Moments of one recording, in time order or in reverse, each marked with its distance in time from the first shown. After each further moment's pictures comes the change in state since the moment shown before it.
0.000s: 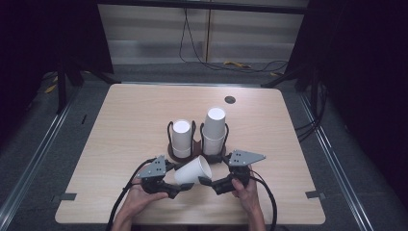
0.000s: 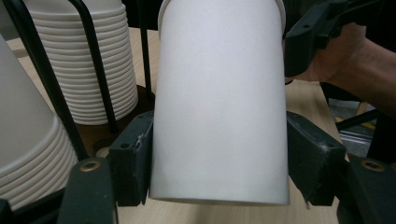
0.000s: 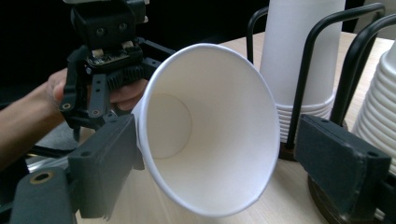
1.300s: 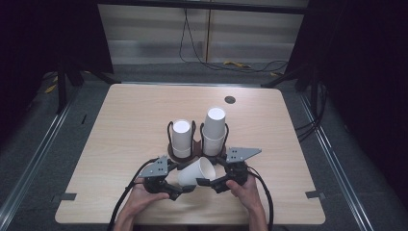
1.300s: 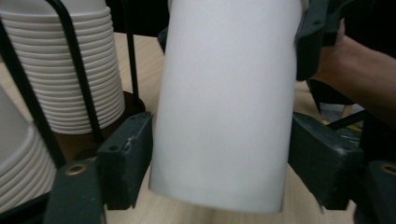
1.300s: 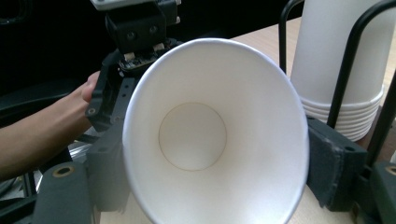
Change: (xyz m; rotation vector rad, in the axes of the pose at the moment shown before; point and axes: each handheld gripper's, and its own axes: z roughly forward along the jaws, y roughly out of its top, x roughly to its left) left arm 0.003 -0.003 0.006 -0.007 -0.033 -0.005; right arm -0.004 0.009 0.005 0.053 0.119 0.028
